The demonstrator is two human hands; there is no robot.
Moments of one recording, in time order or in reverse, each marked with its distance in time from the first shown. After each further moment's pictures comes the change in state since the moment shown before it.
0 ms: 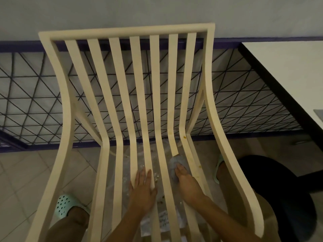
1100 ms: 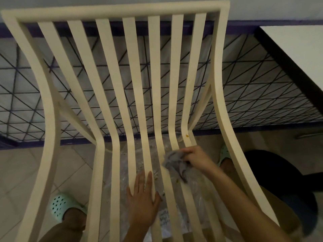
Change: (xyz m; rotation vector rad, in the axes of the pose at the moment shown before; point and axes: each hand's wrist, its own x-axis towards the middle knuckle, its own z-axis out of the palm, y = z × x) left_hand 0.005 -0.007 0.022 0.048 0.139 0.003; right_hand 0.047 -0.049 -0.092 0.373 -0.134 0.003
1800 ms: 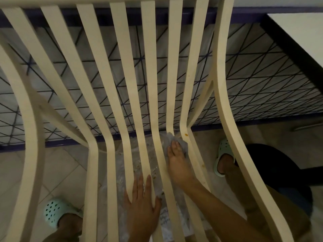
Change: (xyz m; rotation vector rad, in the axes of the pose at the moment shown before) left_hand 0.007 -0.002 0.010 0.056 0.022 -0.004; right_hand 0.057 0.047 0.080 -0.793 0.202 -0.137
